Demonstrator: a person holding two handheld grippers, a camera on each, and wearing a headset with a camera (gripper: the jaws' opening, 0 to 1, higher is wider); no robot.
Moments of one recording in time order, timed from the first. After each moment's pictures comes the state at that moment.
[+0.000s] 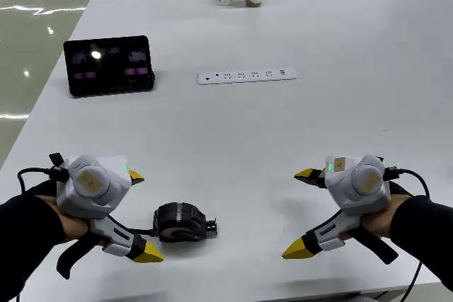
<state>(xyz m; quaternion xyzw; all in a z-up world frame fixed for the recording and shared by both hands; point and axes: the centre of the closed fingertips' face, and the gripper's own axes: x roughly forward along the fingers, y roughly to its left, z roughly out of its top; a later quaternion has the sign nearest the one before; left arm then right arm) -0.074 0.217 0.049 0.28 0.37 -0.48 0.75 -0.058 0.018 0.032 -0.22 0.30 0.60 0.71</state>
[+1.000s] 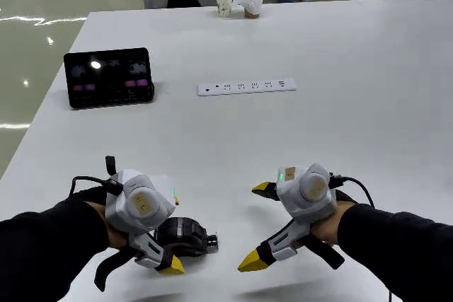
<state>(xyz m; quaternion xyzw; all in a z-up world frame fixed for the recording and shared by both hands) -0.077 0.174 0.032 0.32 0.37 -0.53 0.69 -0.058 0.094 0.022 -0.18 0.29 0.64 0.69</state>
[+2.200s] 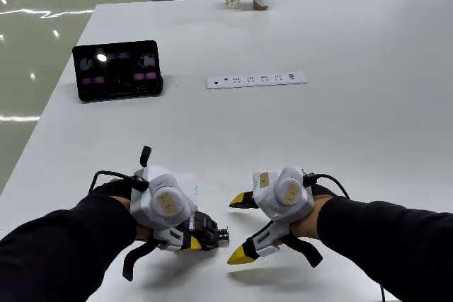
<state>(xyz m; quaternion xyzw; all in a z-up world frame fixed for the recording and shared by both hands) -0.072 0.167 0.021 0.36 0.35 -0.53 0.68 -0.075 0.136 0.002 -0.25 0.27 0.68 0.63</state>
